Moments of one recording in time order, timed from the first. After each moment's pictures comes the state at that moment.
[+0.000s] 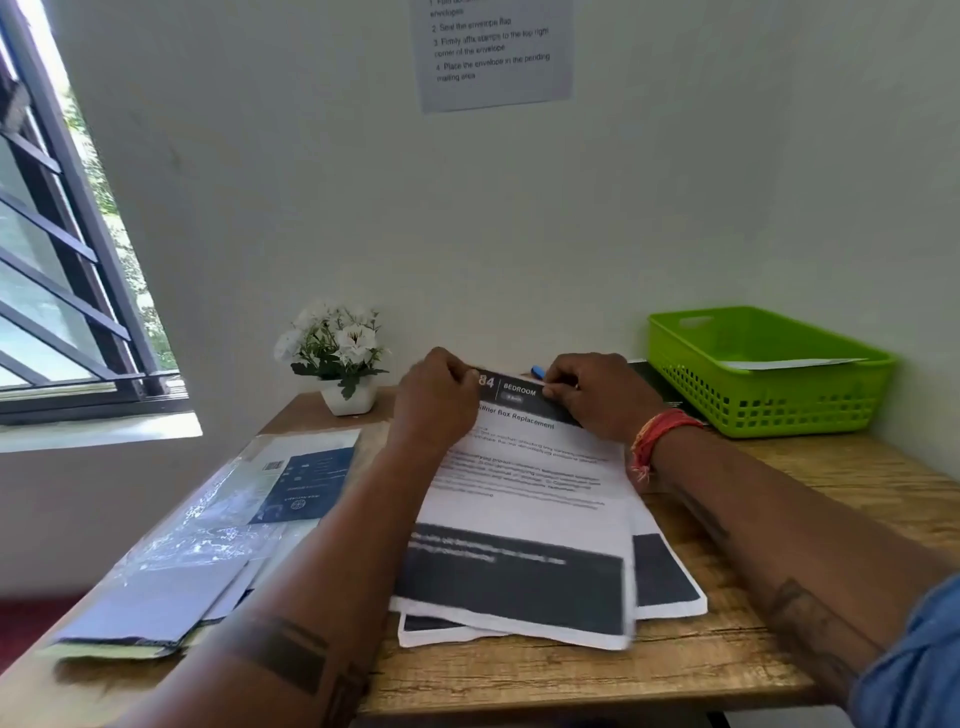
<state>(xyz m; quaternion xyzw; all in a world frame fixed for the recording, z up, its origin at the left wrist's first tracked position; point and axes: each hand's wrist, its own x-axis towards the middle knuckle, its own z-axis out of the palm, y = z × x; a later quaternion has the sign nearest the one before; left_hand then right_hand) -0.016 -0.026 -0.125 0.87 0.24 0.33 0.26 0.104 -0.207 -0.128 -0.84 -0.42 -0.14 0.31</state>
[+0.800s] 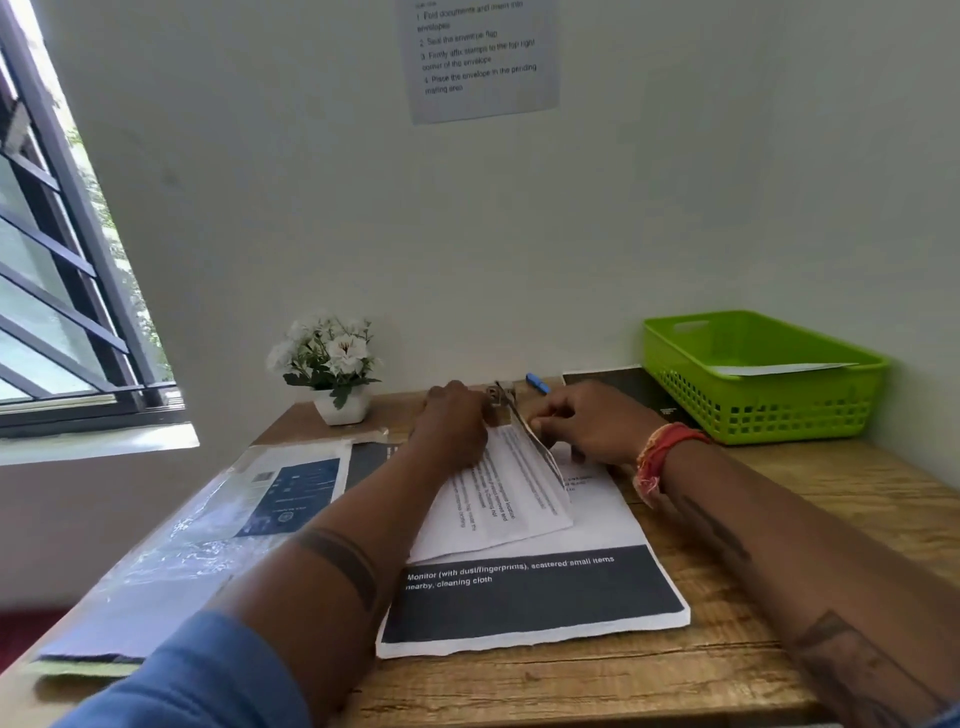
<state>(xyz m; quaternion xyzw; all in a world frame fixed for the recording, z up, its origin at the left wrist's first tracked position) 0.023 -0.026 -0.147 0.97 0.18 0.18 0.04 0.089 -0.222 -0.131 -0.82 -0.42 0.05 0.37</state>
